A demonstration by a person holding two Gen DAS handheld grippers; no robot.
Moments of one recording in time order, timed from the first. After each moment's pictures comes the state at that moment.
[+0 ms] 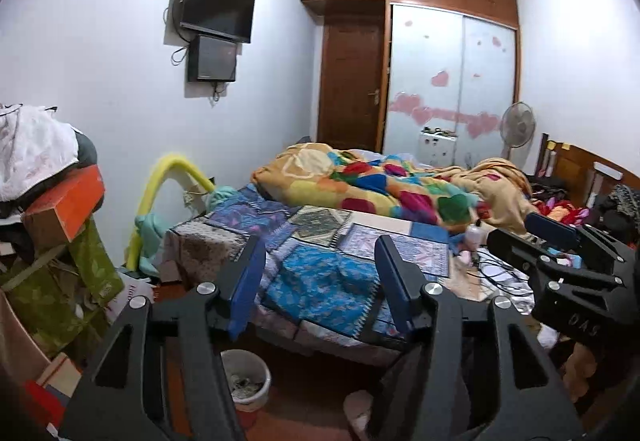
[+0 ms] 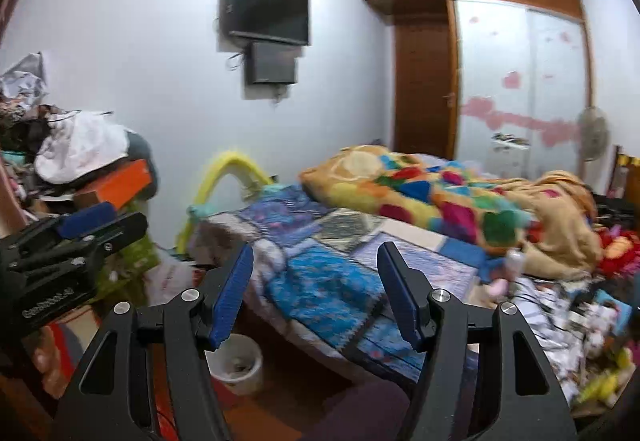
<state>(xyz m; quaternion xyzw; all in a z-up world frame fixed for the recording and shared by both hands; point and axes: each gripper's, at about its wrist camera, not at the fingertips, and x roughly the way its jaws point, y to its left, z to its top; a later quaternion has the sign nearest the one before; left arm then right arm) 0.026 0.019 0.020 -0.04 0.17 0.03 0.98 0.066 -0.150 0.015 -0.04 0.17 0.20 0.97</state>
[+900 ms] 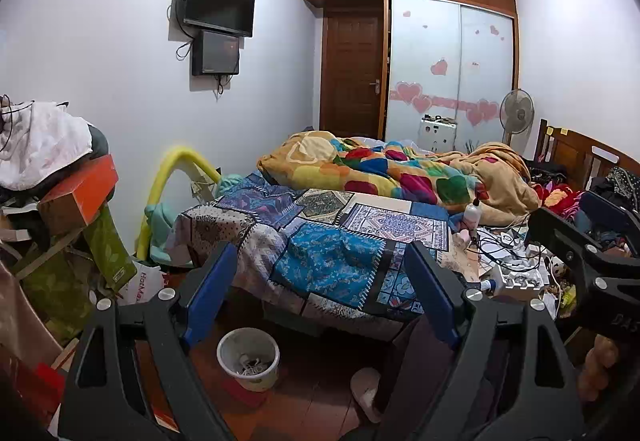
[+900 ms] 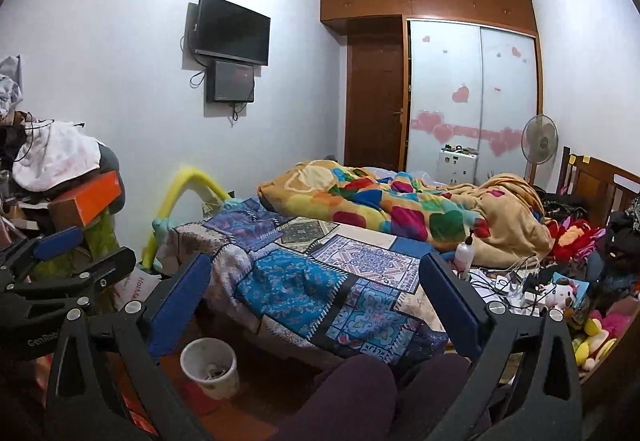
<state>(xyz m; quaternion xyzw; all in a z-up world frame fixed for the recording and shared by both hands) -0.024 0.014 0.006 -0.03 0.19 0.04 0.98 0.006 -0.170 0.015 -0.03 0.13 0.13 0.98</state>
